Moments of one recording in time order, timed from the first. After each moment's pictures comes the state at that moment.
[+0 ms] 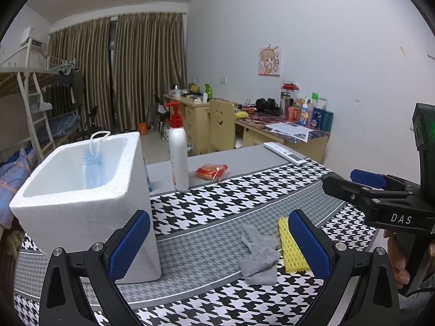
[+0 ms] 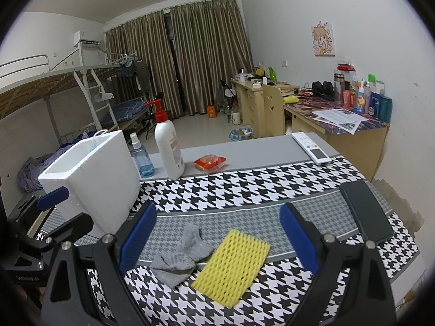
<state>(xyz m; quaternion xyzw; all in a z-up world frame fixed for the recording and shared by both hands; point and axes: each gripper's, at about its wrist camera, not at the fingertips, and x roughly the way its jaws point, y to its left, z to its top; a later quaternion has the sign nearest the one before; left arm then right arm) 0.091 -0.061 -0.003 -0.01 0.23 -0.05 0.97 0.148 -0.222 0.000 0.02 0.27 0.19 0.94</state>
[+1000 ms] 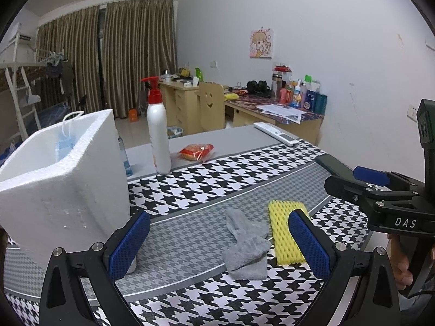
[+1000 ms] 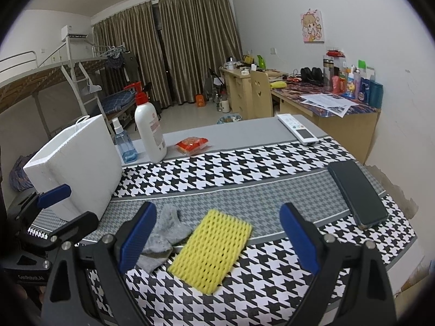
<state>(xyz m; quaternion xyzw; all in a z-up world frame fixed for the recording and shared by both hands) 0.115 -0.083 -0.029 0.00 0.28 -0.07 0.96 0.153 -0.241 -0.024 0.02 0.30 0.17 0.94</state>
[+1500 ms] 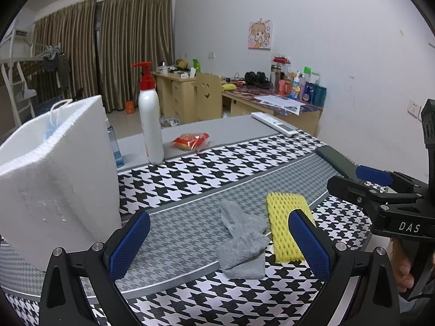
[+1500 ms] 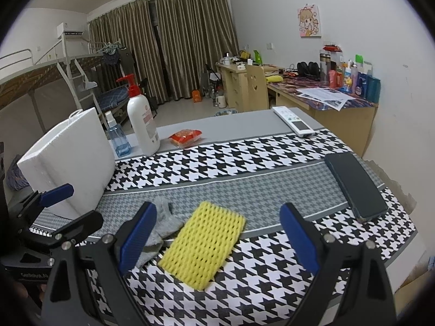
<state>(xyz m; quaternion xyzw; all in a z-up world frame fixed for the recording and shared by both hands) 0.127 -0.090 -0.042 0.00 0.30 -0.08 0.95 0.157 -0.245 -0.034 0.02 0.31 0.16 0.94</state>
